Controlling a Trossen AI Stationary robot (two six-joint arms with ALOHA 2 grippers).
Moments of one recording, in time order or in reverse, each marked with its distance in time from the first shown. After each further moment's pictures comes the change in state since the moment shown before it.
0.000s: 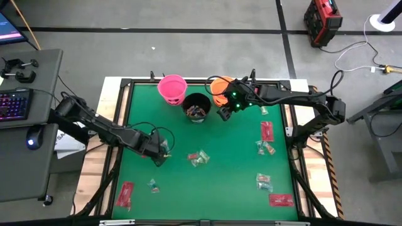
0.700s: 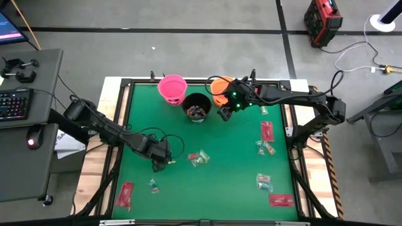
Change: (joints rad) left arm 0.001 0.191 0.001 0.108 0.012 0.443; right arm -0.005 0.000 0.000 -0.002 0.014 -0.027
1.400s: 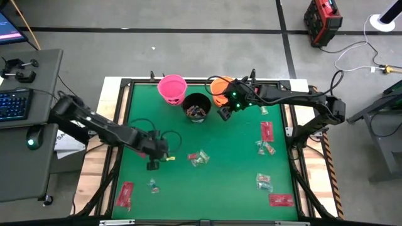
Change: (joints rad) left arm 0.016 -0.263 -0.006 0.011 -0.004 0.335; right arm 0.000 0.000 0.000 -0.002 0.018 0.008
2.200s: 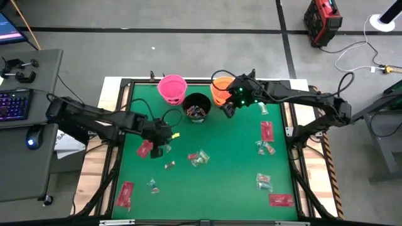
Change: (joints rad) left arm 0.234 -0.091 0.090 -0.017 0.155 0.138; right arm -0.028 -0.077 0.000 -0.004 -0.018 -0.089
